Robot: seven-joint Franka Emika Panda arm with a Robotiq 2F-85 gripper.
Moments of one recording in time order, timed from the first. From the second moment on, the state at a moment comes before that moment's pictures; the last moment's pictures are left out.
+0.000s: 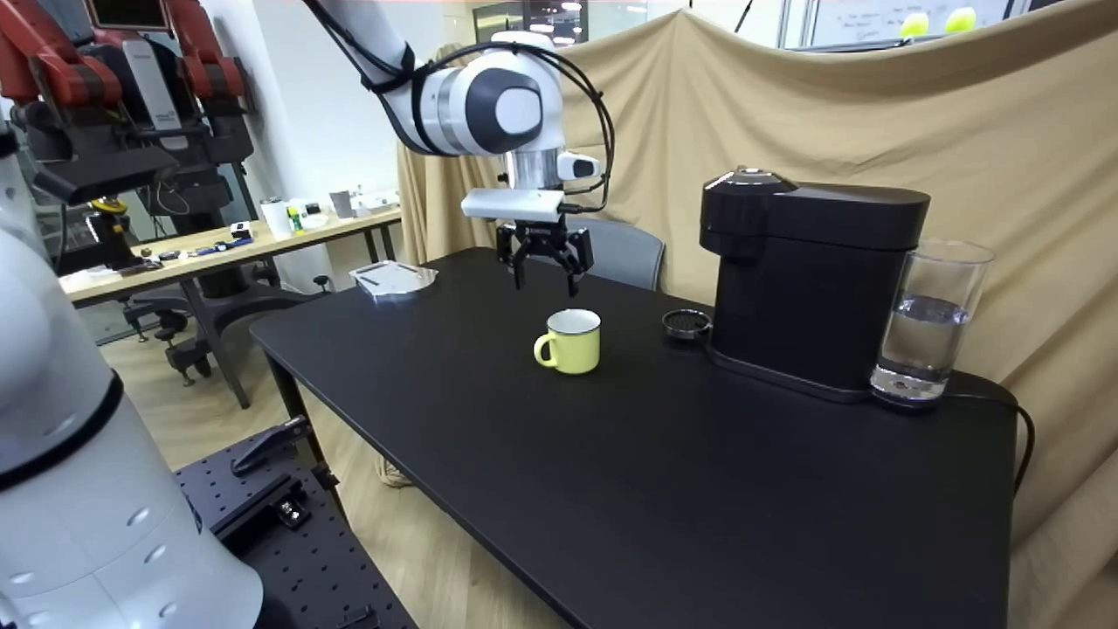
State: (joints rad) arm 0.07 0.16 0.05 -2.28 0.00 2.49 -0.22
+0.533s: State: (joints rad) arm 0.07 0.26 0.06 -2.23 -0.02 2.54 -0.24
